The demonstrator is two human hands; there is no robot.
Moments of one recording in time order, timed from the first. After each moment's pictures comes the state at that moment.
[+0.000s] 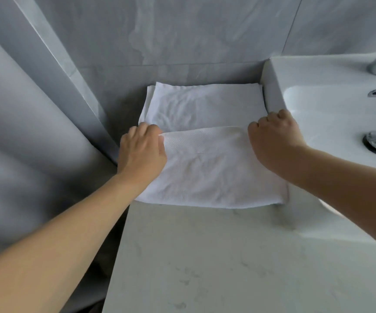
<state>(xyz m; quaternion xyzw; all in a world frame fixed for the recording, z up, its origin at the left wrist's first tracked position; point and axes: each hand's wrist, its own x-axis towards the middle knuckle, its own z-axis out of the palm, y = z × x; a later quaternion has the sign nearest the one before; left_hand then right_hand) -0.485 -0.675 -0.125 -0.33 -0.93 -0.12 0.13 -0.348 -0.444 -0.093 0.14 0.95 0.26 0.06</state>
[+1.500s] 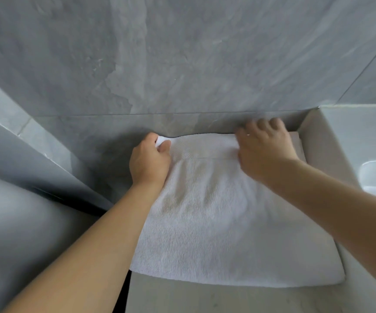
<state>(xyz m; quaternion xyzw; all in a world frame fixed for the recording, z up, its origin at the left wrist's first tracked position) -0.686 -0.548 -0.176 -0.15 -0.93 -0.33 0.04 -0.554 -0.367 -0.131 0.17 0.96 0.20 -0.01</state>
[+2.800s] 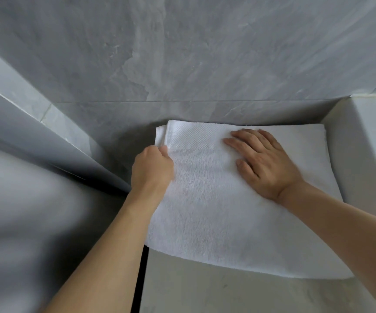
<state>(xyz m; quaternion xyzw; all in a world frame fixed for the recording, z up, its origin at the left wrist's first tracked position) -0.658 -0.584 -0.145 -0.06 -0.97 -0.22 -0.11 -0.534 -0.369 -0.190 0.03 0.99 -0.12 -0.08</state>
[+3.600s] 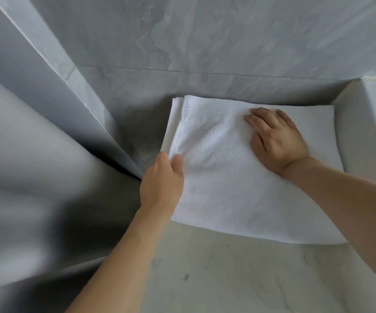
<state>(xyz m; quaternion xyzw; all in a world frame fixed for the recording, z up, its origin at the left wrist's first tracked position) -0.579 -0.641 -0.164 -0.07 -0.95 -0.27 -0.11 -0.529 -0.381 -0.186 0.08 0.99 -0.06 -0.11</state>
